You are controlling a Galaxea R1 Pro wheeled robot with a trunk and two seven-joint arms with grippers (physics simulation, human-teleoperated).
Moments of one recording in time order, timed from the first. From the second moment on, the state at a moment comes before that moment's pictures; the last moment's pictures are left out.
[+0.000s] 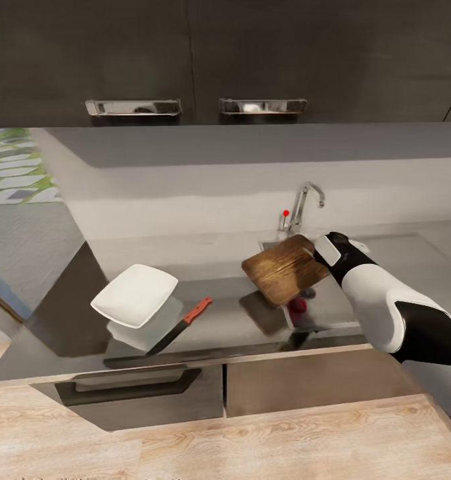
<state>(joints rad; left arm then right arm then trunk) 0.45 0.00 -0.21 -0.48 0.10 0.06 0.00 -1.41 -0.03 -0.18 -0.24 -0.30 0.45 -0.70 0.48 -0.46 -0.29</state>
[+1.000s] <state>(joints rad) 0.44 0.00 -0.22 -0.49 0.10 0.06 0.00 -1.41 -0.06 -0.41 -0.23 -0.29 0.27 -0.90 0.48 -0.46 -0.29</state>
